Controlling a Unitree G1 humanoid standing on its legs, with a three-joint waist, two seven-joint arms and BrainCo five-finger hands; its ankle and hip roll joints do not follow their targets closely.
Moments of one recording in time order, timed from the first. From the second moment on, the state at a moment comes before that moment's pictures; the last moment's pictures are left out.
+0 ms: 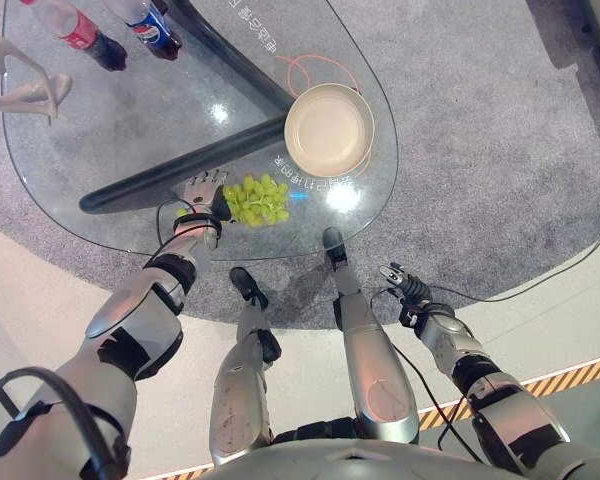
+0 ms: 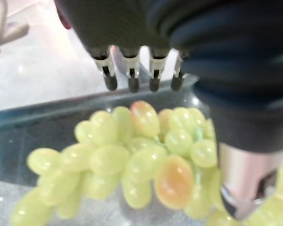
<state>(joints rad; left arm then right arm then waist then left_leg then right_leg) -0.96 0.41 -0.84 1.17 0.35 0.18 0.38 -0.38 -0.33 0.33 0.96 0.76 -0.09 0.04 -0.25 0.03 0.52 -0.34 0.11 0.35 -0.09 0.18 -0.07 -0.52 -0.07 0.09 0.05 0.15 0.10</state>
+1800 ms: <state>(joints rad) -0.98 0.43 -0.86 1.23 0.35 0.10 0.37 -0.40 -0.33 0.35 0.91 0.82 -0.13 0.05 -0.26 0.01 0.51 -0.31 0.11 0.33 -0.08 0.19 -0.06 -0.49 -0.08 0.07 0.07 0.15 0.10</state>
